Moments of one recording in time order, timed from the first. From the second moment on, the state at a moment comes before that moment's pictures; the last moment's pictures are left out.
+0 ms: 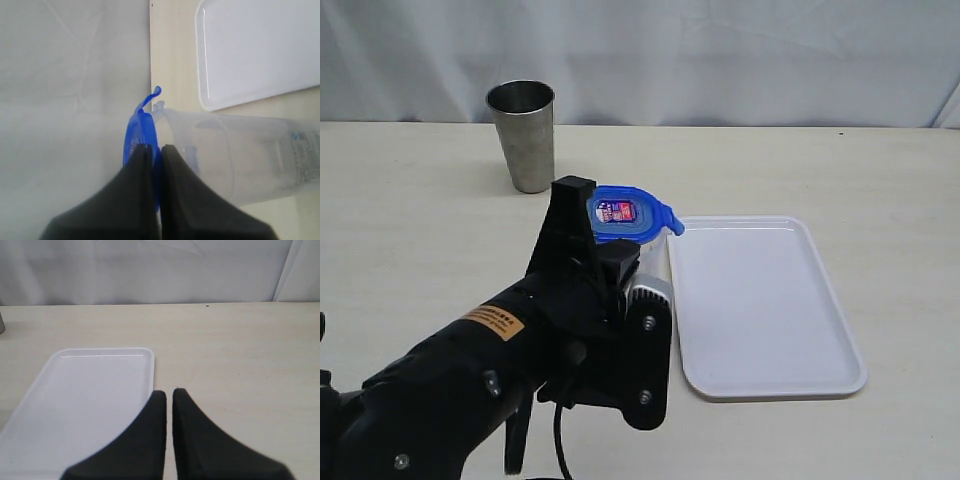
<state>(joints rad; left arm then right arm) -1.20 1.53 -0.62 -1.08 -0.70 2.10 0.01 0.00 0.00 0.01 0.33 -0.01</state>
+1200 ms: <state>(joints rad) -1.20 1.53 -0.62 -1.13 -0.64 2.11 0.01 0.00 0.00 0.01 0.33 -0.01</state>
